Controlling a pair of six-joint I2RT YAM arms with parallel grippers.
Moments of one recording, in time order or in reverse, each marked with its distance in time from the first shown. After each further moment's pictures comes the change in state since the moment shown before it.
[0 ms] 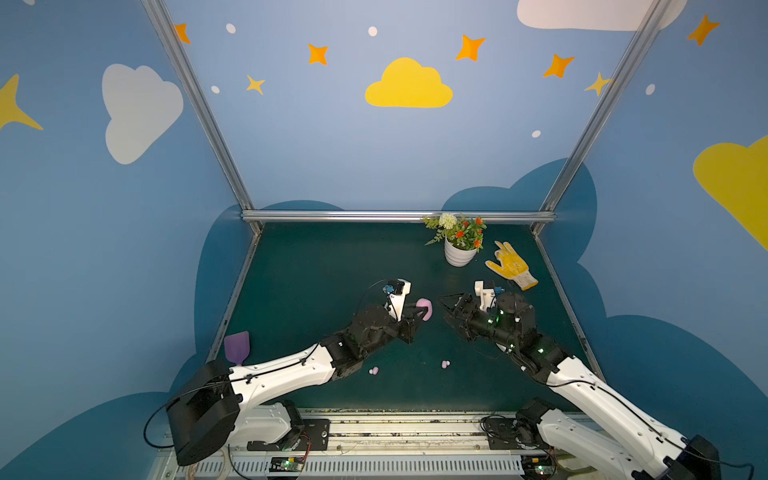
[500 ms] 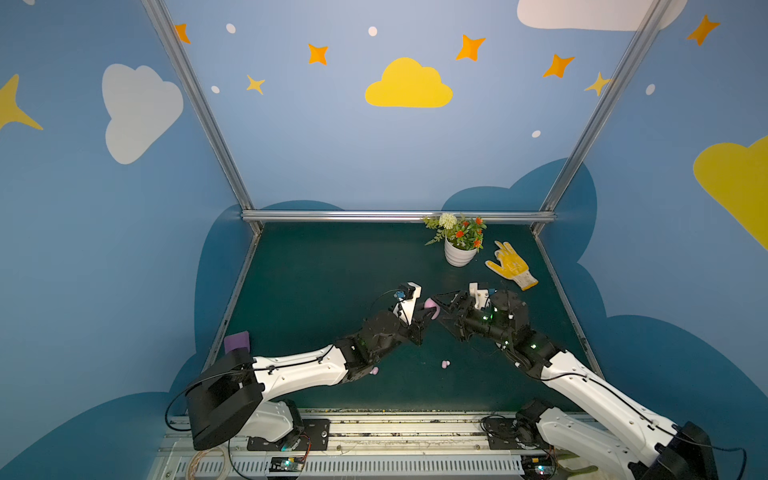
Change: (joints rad) left arm -0.054 0.099 0.000 0.204 -0.097 0.060; right arm 0.012 0.051 -0.003 0.075 -0.015 0.150
